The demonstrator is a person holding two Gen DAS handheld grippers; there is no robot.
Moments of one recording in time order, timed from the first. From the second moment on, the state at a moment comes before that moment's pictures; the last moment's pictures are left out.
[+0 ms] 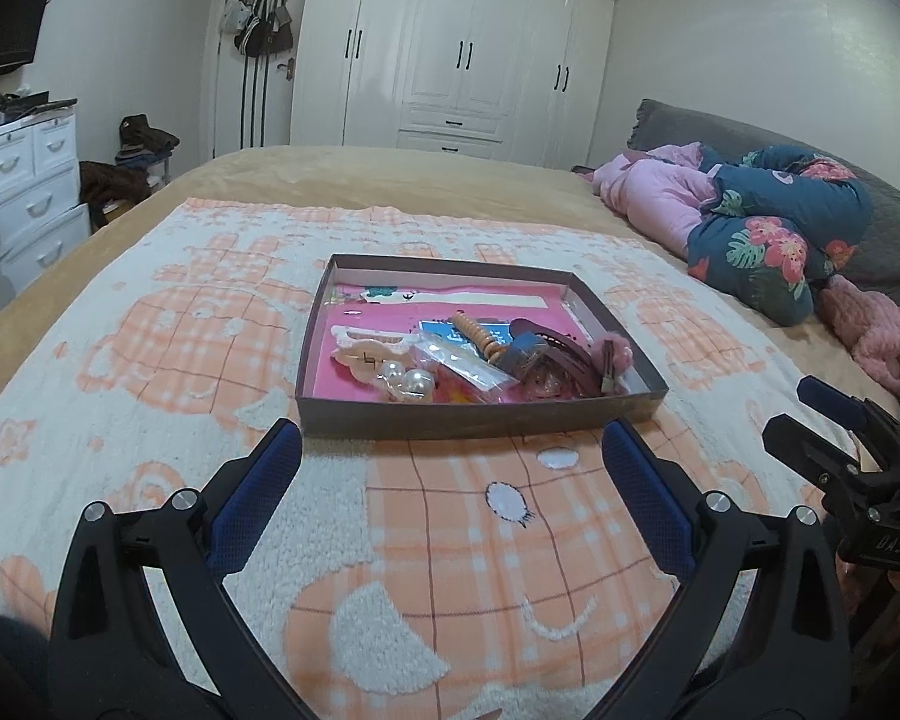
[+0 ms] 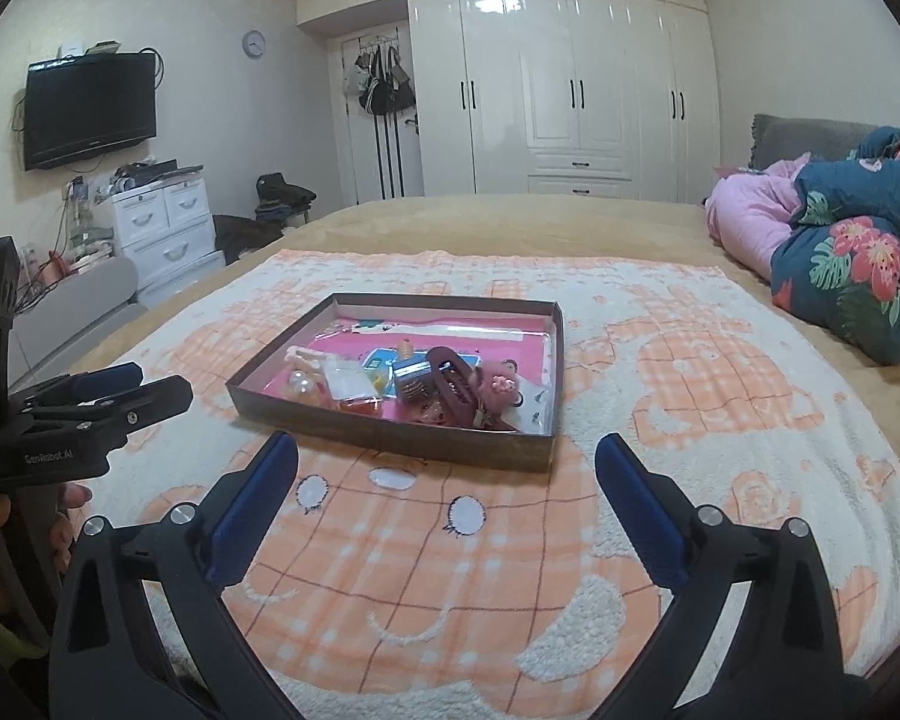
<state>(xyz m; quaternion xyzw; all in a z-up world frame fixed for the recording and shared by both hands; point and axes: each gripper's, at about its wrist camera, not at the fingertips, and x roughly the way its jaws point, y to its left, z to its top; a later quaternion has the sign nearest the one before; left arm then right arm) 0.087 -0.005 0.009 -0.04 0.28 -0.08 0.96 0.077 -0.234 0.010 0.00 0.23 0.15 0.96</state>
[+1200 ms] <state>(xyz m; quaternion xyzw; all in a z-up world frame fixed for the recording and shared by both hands) 0.042 -0.006 -0.003 -0.03 0.22 -0.07 0.97 0.035 -0.247 -0.003 0.01 0.15 0.12 0.98</state>
